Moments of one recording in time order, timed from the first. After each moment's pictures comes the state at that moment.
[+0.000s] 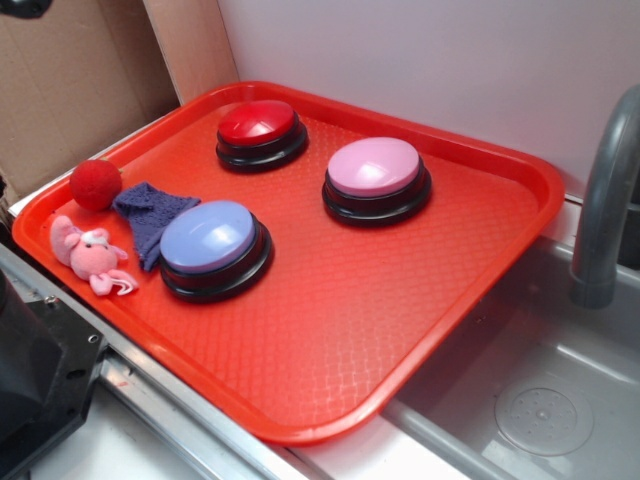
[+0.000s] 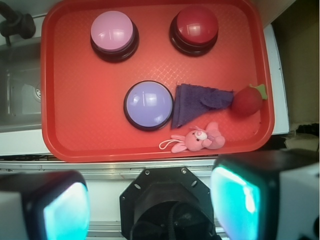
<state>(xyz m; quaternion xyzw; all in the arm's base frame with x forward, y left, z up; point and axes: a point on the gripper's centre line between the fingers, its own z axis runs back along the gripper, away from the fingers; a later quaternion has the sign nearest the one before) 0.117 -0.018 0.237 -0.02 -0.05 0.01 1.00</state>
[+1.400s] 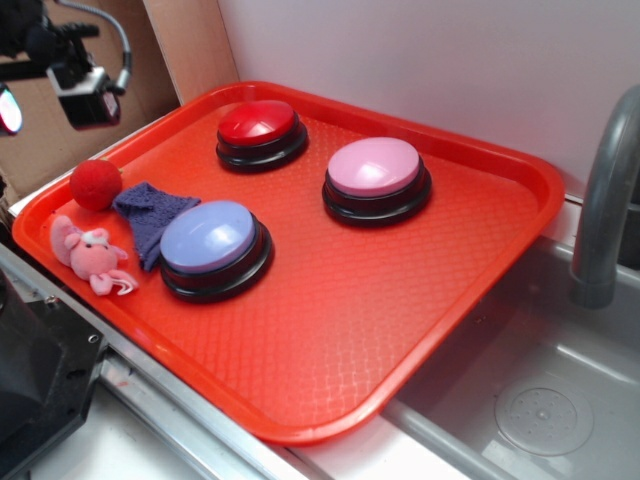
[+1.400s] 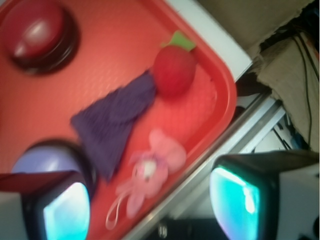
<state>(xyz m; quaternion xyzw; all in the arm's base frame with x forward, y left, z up) 0.143 0.086 0.117 0.04 -0.03 0.39 0.92</state>
